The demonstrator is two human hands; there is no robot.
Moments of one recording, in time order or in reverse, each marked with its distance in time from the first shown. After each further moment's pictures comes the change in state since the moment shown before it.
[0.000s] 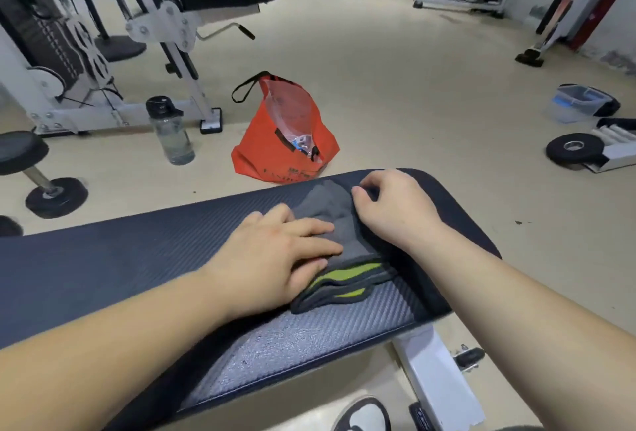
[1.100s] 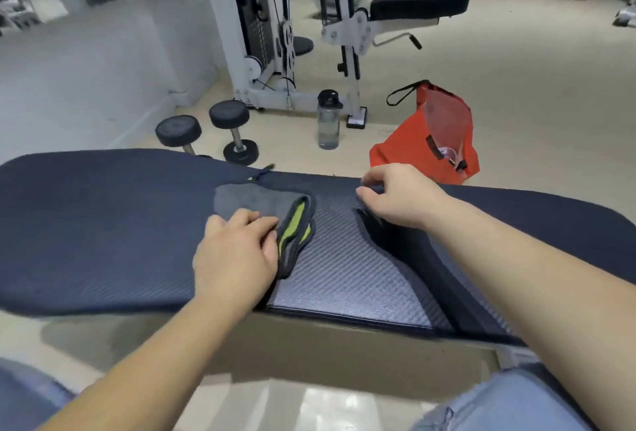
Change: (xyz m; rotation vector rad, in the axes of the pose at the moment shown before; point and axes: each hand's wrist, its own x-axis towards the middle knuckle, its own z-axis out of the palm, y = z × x) left_hand -0.232 -0.042 -0.054 0.231 0.339 -1.054; right_hand -0.036 -0.203 0.060 -0.038 -0.389 -0.522
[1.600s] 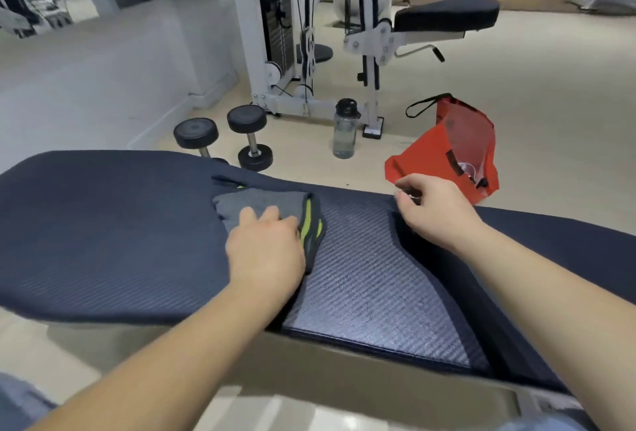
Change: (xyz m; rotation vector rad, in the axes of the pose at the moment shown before) left_hand 0.030 0.018 0.001 0.246 -0.140 -0.039; right_hand 0.013 0.015 0.011 0.146 0.188 0.057
